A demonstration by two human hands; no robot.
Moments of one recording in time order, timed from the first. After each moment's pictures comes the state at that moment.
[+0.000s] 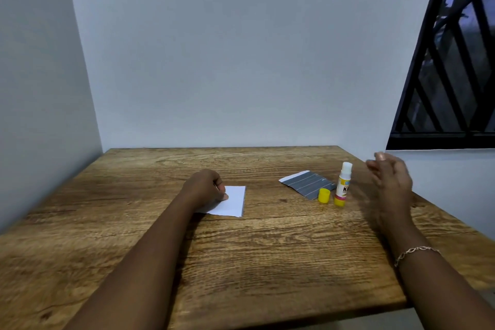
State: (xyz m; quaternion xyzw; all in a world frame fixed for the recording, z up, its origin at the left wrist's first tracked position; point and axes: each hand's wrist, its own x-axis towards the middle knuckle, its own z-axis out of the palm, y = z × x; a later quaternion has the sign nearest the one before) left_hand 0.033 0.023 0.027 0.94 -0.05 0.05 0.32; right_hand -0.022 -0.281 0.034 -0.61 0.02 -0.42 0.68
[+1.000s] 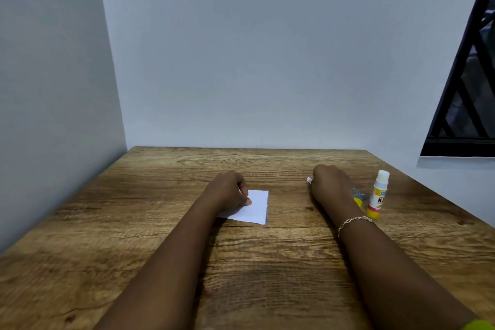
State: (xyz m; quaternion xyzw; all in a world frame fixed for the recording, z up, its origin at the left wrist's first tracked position) left_hand 0.035 0.026 0.028 0.94 -0.07 0.05 0.33; right_hand 0.049 -0.183 0.036 -0.98 0.02 -0.21 0.04
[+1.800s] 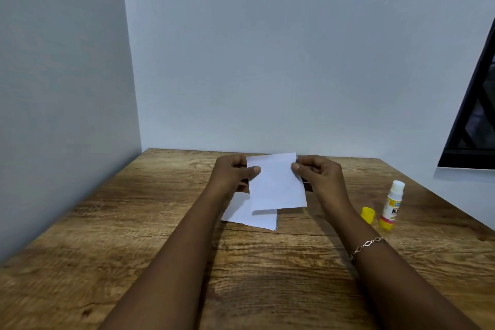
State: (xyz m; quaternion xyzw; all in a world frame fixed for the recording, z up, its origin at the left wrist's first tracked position) left_hand 0.029 0.032 0.050 0.72 -0.07 0.11 0.68; right_hand 0.023 -0.143 0.050 -0.69 -0.14 -0.17 0.69
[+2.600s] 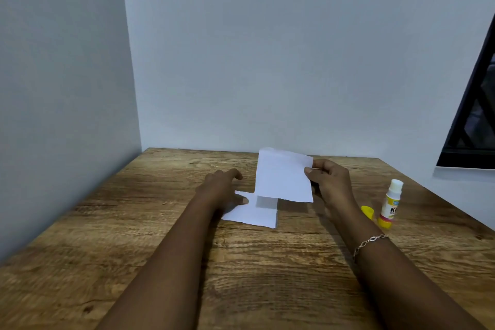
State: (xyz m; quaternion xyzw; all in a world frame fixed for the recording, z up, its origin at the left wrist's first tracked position) left_hand 0.047 0.054 0.026 0.96 0.00 0.04 0.28; right_hand 0.026 -0.154 0.046 -0.66 -0.06 -0.16 0.73
